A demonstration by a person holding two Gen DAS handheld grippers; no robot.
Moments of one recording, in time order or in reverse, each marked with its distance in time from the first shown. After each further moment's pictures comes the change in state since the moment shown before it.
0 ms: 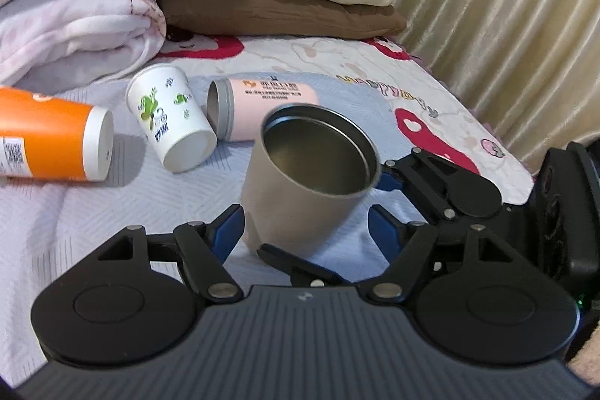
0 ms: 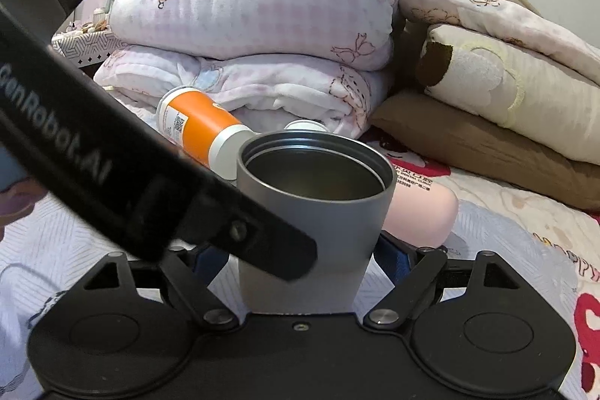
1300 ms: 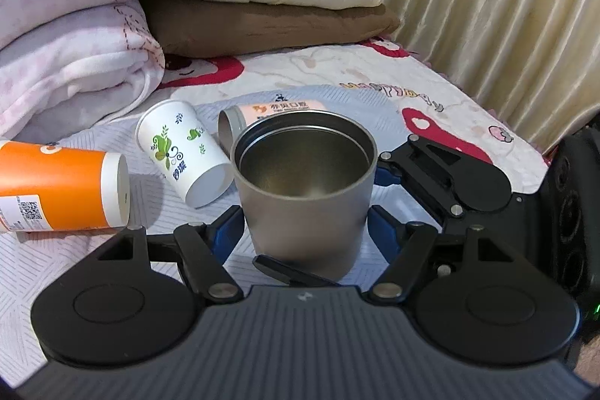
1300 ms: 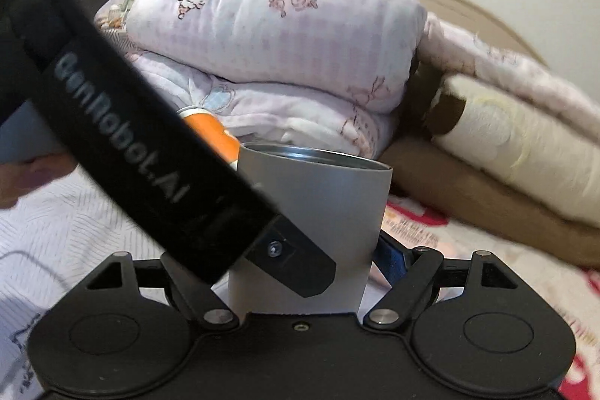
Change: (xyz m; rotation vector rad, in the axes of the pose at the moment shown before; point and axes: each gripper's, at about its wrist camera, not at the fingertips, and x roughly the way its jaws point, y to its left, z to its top) left arm 0.006 0.013 0.017 0.131 -0.027 0.023; right arm 0.012 0.009 0.007 -0.076 -0.093 -0.003
